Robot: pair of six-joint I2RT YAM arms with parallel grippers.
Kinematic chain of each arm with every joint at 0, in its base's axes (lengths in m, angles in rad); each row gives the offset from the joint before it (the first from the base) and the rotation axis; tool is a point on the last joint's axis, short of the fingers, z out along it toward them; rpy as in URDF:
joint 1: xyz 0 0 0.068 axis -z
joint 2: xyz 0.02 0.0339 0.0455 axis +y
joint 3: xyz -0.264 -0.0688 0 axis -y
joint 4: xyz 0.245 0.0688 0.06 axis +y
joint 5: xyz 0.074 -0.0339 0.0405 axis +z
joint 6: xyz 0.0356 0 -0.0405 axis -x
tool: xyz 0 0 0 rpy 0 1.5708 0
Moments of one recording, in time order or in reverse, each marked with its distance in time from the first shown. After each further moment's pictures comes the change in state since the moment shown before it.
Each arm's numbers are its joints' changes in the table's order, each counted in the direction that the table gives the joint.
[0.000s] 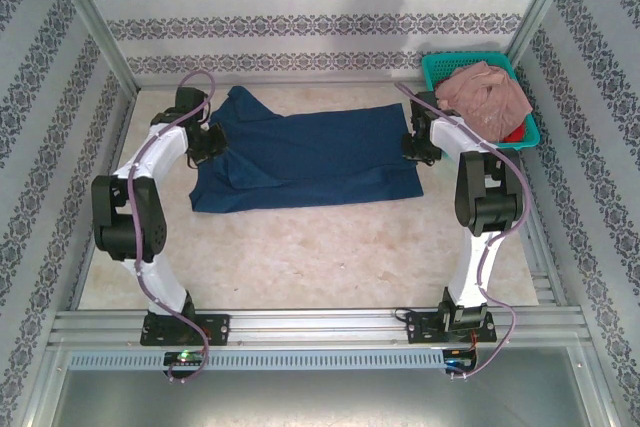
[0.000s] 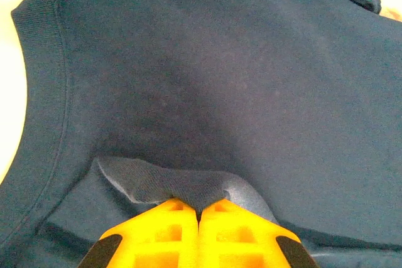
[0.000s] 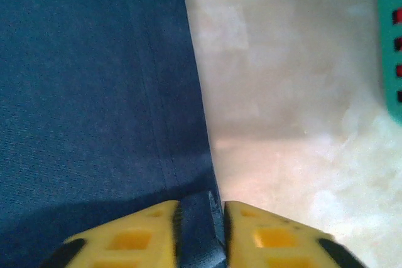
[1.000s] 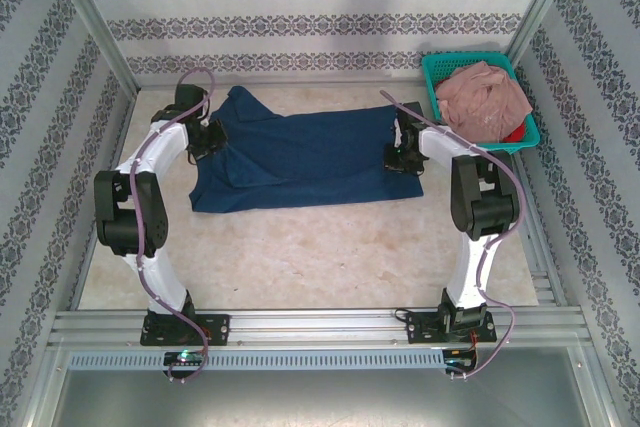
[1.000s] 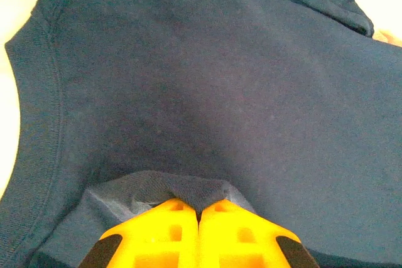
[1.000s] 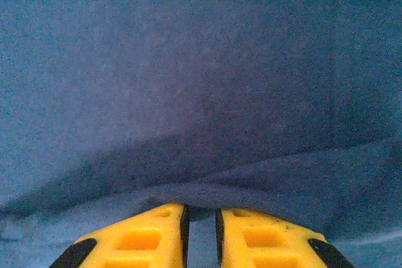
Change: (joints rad) left arm -0.014 0.029 0.032 -0.029 0.002 0.000; right arm -0.066 -0.022 -0.105 -0.072 0.192 -0.036
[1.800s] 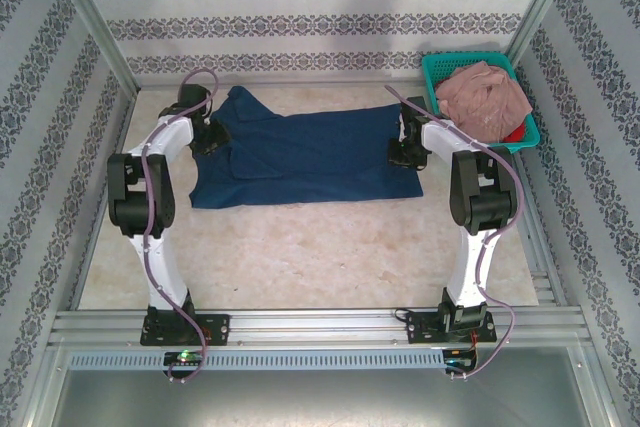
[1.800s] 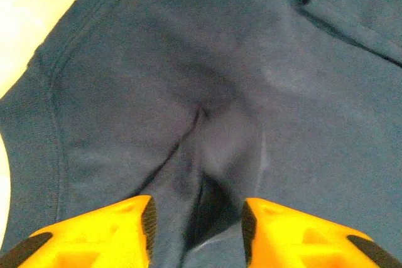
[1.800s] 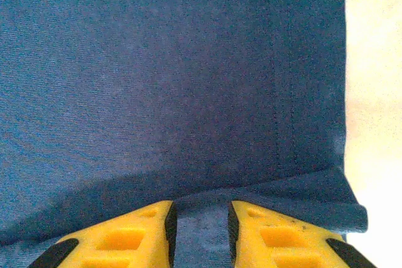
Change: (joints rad) left arm -0.017 0.175 0.099 -0.044 0.053 -0.003; right arm 0.023 0.042 0.075 0.048 -0.031 0.005
